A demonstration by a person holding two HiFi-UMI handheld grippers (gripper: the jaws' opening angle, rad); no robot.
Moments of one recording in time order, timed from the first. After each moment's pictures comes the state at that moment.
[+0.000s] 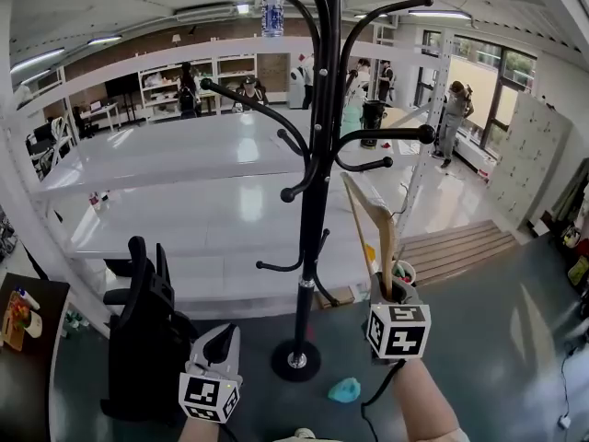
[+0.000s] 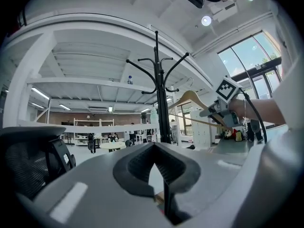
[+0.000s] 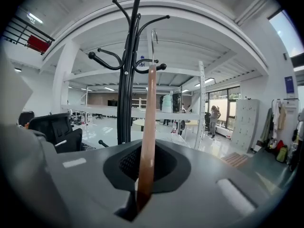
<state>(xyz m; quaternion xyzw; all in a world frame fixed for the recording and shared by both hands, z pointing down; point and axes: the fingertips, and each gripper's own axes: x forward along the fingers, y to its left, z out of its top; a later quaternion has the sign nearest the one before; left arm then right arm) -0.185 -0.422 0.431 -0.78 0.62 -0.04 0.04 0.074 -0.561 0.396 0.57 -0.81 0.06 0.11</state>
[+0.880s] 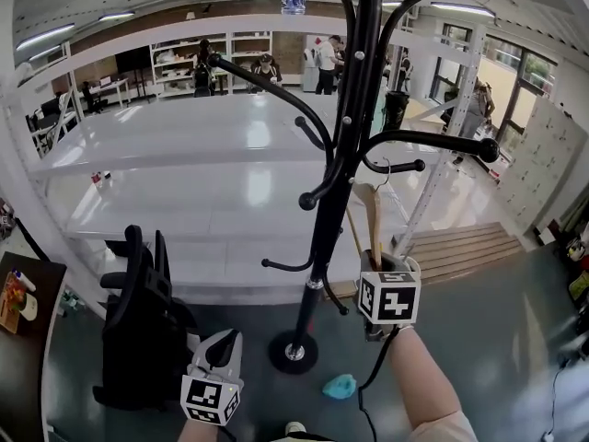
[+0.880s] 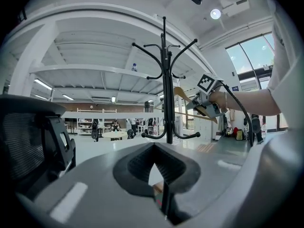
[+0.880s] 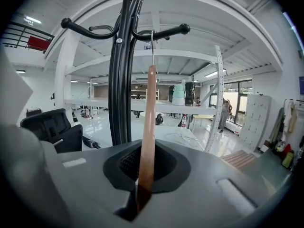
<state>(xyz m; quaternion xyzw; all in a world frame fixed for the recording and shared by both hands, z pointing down) -0.198 -0.448 0.474 -0.77 0.63 -0.06 -0.02 0.016 -0.653 0.413 0.52 -0.83 0.09 0.17</state>
